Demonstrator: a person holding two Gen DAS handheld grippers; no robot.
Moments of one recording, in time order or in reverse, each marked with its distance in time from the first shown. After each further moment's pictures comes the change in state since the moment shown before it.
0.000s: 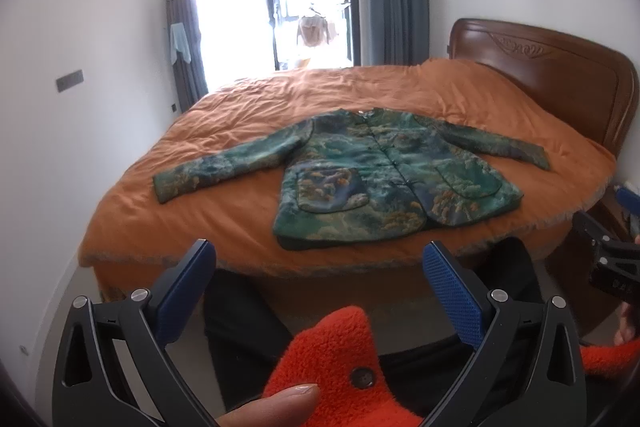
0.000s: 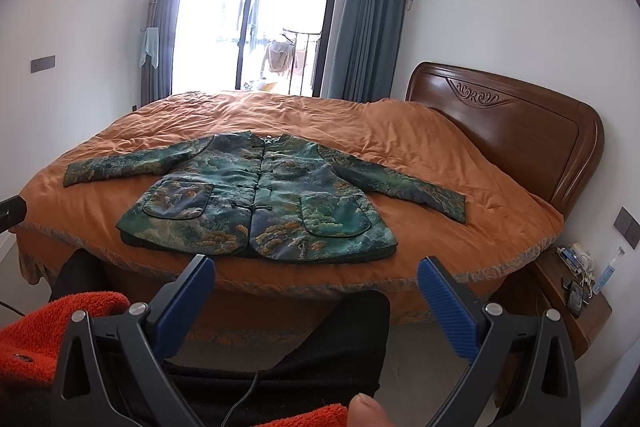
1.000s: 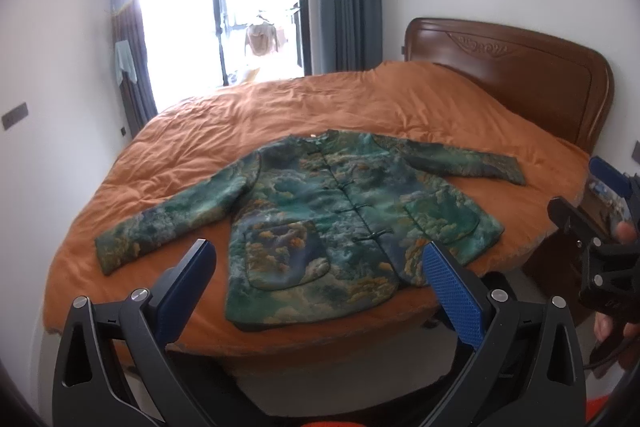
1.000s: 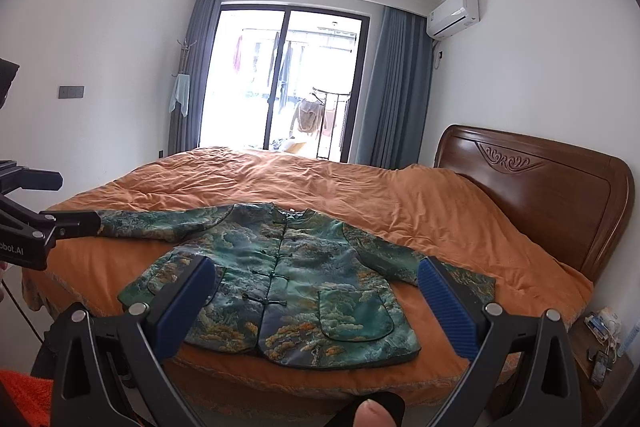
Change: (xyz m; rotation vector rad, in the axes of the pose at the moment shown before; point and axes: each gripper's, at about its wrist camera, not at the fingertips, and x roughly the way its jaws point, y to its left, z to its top) left arm 0.086 -0.027 0.098 0.076 -0.019 -0.167; right arm 0.046 0.004 0.080 -0.050 -0.234 0.101
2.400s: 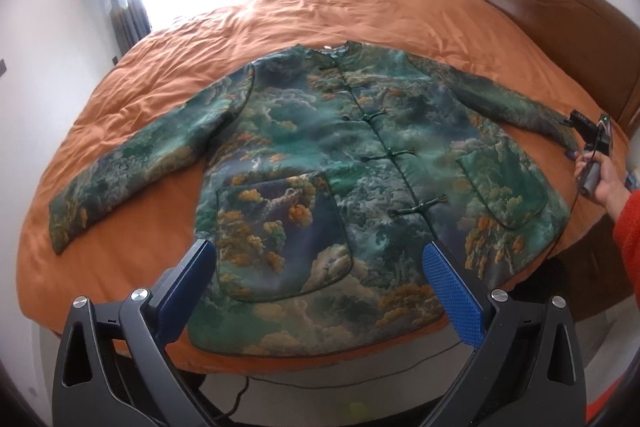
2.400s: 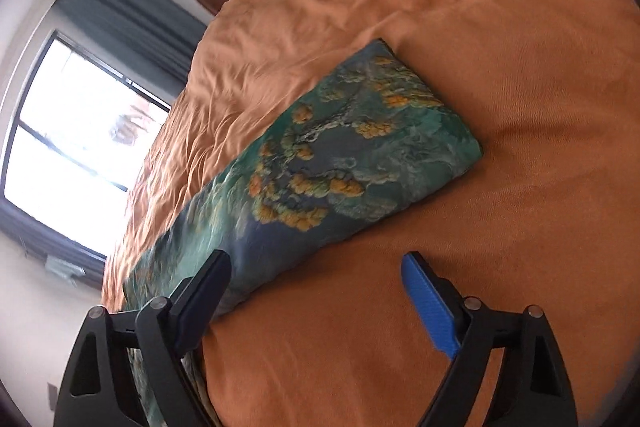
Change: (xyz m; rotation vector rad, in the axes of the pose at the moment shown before) left arm 0.192 0.014 -0.002 -0.044 0.326 0.031; right arm 0.405 -0.421 -0.230 1.164 0.427 -0.210
